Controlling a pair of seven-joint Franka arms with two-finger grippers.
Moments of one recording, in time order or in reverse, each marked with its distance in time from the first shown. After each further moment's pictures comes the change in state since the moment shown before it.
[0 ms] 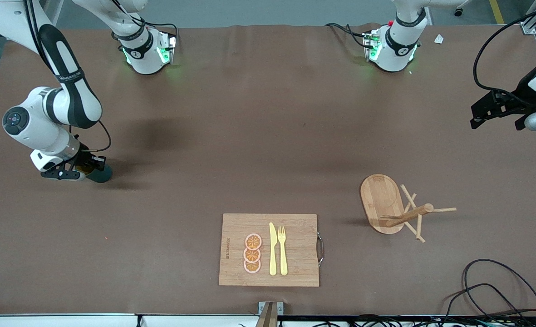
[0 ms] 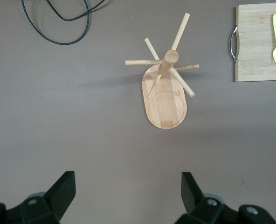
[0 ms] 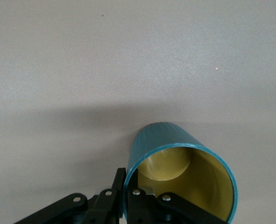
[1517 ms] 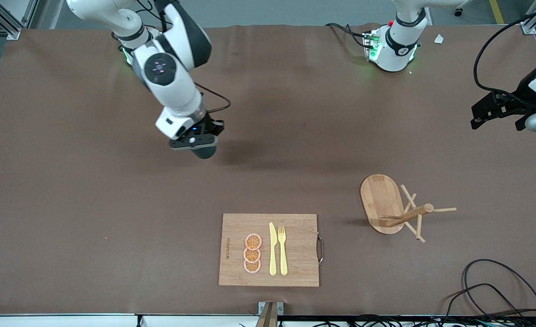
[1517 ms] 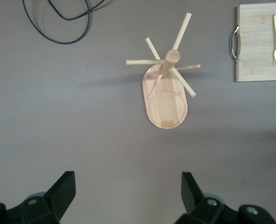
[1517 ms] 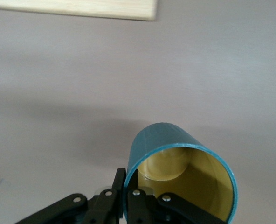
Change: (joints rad) left arm 0.004 0.003 0.003 0.000 0.000 0.000 0.000; right arm 0.783 -0.058 0.023 0.306 0.060 -0.317 0.588
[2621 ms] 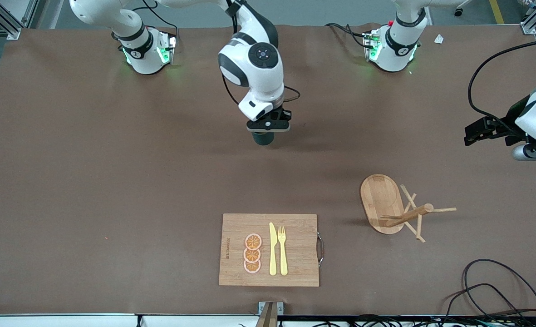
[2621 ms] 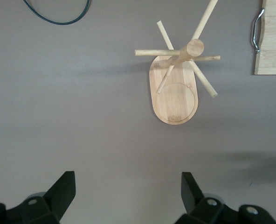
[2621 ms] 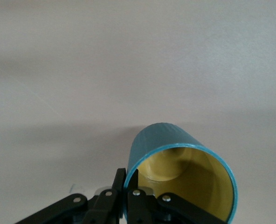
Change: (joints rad) left arm 0.033 0.093 -0.004 0.000 -0.002 0.003 -0.004; right arm 0.294 0.299 -0.007 0.317 -0.081 -0.011 0.494
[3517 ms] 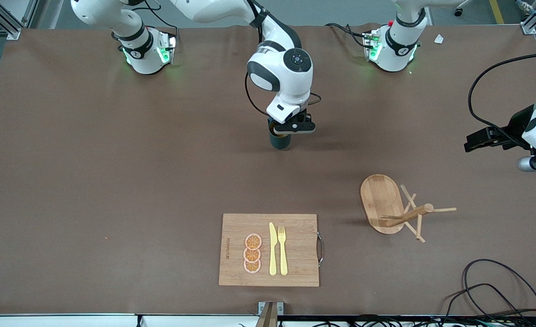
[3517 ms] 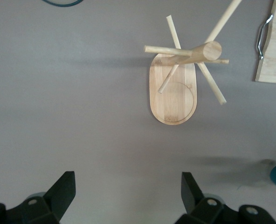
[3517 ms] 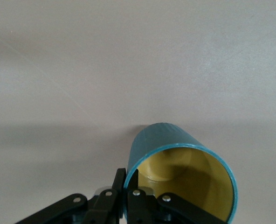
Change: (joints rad) left arm 0.036 0.040 0.004 -0.001 -0.055 0.000 -0.070; right arm 0.066 0.203 -0.005 0.228 -0.052 -0.048 0.024
